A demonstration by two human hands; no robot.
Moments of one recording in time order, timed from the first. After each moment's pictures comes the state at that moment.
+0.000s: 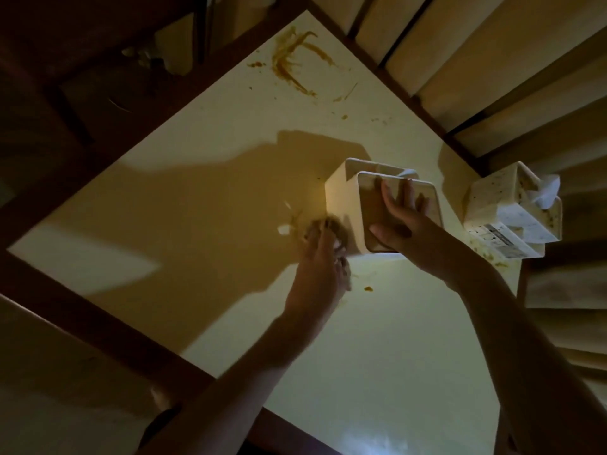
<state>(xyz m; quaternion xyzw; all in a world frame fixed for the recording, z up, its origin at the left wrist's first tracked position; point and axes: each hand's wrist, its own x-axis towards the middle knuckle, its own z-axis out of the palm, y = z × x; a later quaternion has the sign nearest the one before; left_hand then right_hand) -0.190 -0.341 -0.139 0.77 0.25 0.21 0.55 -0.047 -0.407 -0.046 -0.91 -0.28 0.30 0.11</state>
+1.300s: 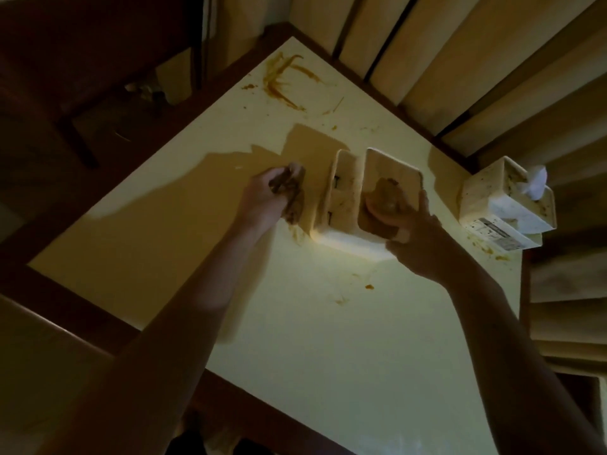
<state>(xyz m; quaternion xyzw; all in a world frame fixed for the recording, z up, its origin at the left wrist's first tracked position) -0.171 -0.214 -0.134 0.65 0.30 0.17 0.68 -0.068 -0.417 -0.034 -0.91 -0.36 0.19 0.03</state>
